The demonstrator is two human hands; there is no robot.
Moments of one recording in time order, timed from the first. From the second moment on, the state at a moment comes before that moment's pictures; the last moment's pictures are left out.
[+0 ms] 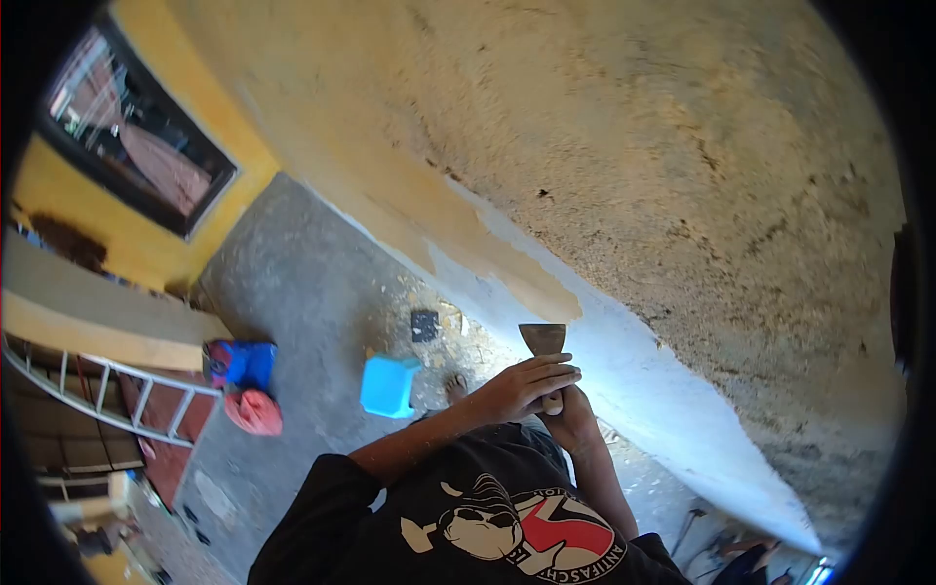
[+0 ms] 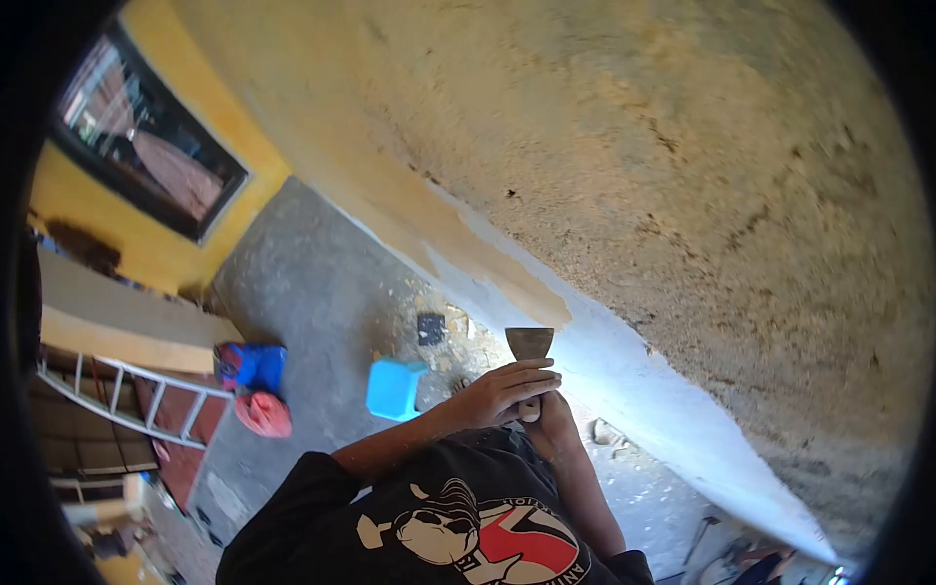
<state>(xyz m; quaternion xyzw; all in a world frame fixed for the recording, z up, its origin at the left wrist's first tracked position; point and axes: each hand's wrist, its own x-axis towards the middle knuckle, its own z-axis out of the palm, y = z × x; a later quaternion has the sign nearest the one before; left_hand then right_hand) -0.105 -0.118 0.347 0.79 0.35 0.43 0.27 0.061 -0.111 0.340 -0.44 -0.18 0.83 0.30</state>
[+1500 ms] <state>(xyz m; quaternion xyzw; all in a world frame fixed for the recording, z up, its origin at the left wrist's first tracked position) -0.396 0.057 0.405 0.84 -0.10 0.29 0.45 -0.292 0.046 0.307 -0.46 -0.53 -0.15 0.70</state>
